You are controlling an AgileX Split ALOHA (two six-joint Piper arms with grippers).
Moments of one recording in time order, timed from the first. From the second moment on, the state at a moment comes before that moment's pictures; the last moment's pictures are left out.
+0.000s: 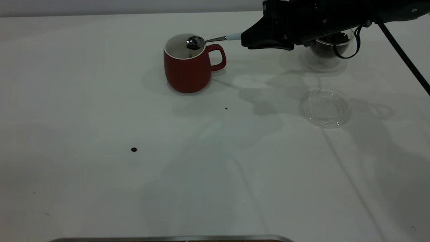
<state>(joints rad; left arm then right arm) 0.02 -0.02 -0.49 0.04 1.14 -0.01 0.25 2.34 -1.24 1.76 0.76 -1.68</state>
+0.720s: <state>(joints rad) 0.02 -0.02 -0.49 0.04 1.14 -0.01 0.24 2.16 -1.21 1.73 0.75 -1.32</state>
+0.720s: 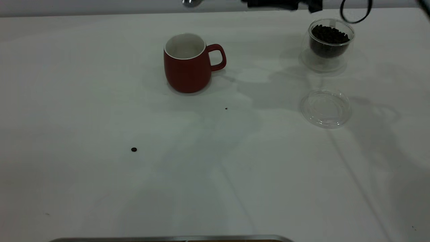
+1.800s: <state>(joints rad) 0.02 -0.02 -0.49 0.04 1.14 -0.01 -0.15 1.94 -0.62 1.77 0.72 -1.25</state>
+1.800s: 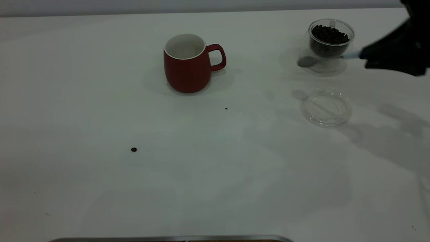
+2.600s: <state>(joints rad) 0.02 -0.02 -0.49 0.04 1.14 -0.01 -0.26 2.06 -0.59 1.78 0.70 -1.34</state>
